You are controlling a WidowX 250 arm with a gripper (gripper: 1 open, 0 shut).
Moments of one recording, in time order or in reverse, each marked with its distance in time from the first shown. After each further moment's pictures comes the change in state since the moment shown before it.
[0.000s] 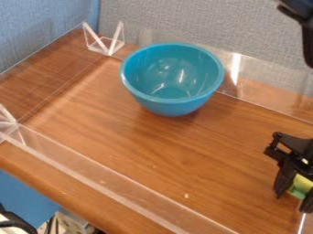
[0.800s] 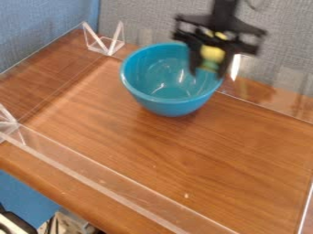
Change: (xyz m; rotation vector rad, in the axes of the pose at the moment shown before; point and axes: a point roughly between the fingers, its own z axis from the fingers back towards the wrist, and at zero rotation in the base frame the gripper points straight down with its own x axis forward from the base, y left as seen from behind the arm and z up) arm 0.025 0.177 0.083 -0.049 -0.093 0.470
